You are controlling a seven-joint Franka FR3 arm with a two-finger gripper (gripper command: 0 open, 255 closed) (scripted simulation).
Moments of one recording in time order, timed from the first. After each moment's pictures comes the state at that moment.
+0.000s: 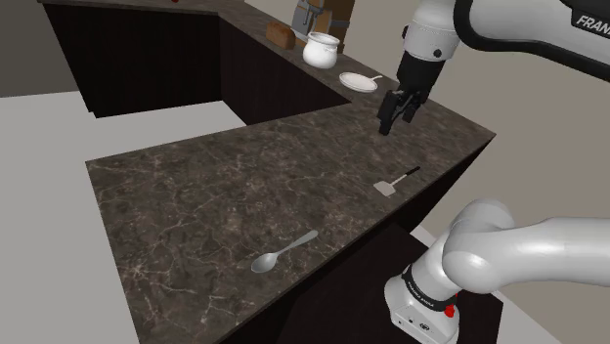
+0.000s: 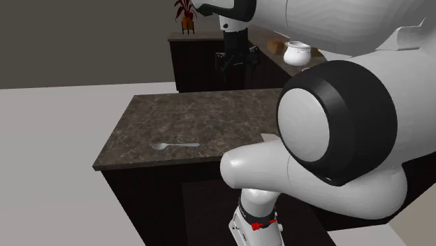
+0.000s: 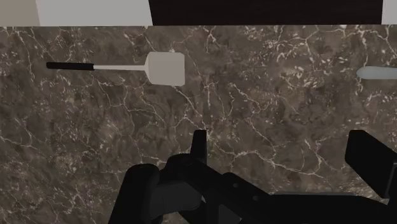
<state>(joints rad) 0.00 -0.81 0.05 -2.30 -0.09 1.44 0.14</state>
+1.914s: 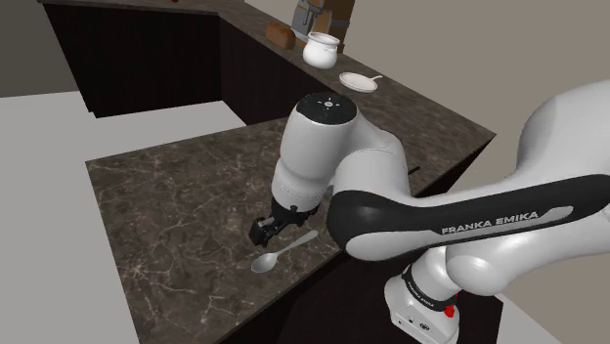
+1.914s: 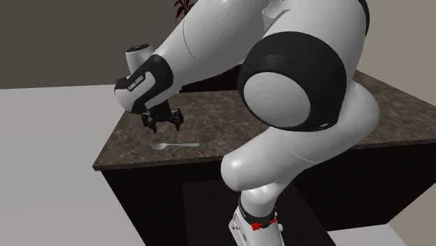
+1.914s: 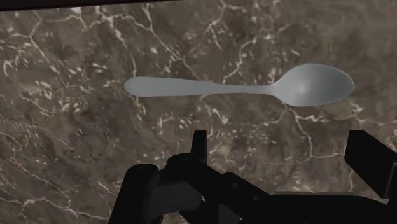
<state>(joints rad) 0.09 -0.47 0.66 -2.54 0.18 2.20 0.76</state>
